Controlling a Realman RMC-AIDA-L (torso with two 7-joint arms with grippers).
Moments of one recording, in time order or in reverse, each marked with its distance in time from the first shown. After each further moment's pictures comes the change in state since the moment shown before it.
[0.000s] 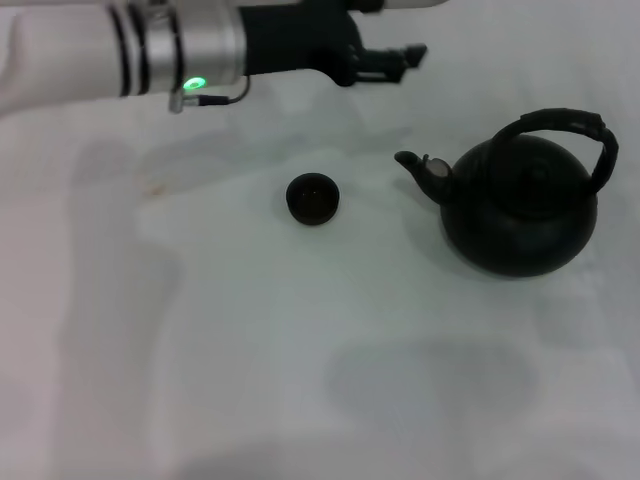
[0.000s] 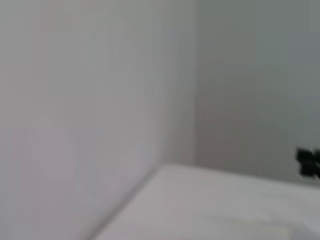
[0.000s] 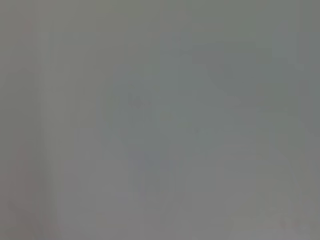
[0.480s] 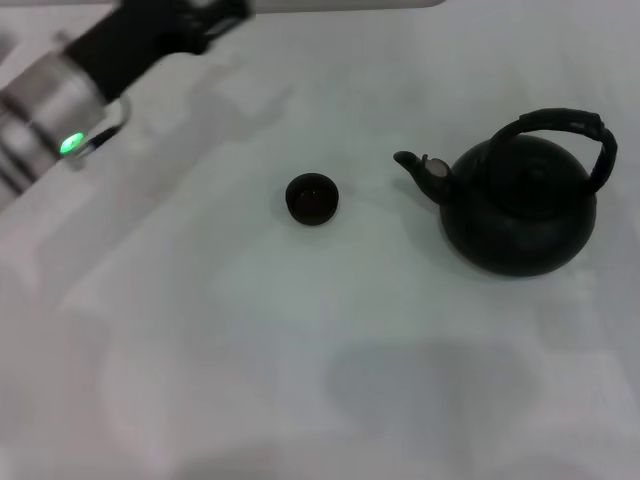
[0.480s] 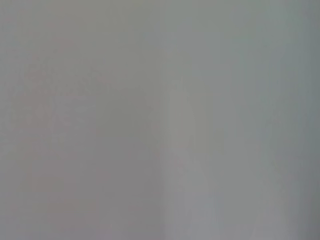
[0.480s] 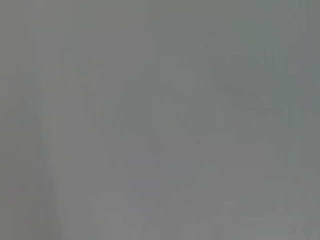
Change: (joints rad) left arm 0.334 -0.003 -0.011 0.069 -0.533 0.149 0.308; right arm -0.006 0.001 -0.003 -0.012 -0.002 -0.039 0.080
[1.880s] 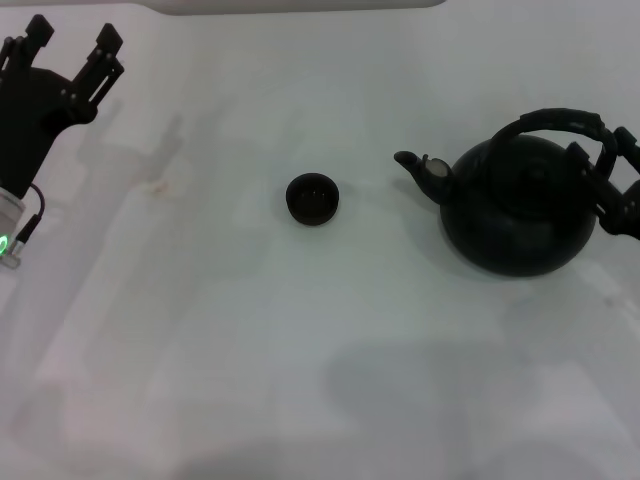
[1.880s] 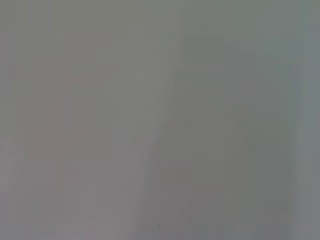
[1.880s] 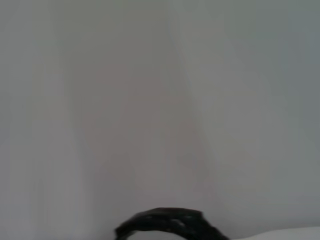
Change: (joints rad) left arm 0.268 -0.005 -0.001 0.142 -0.259 0.050 0.205; right arm 0.037 -0.003 -0.008 0.082 -0.413 -0.017 0.226
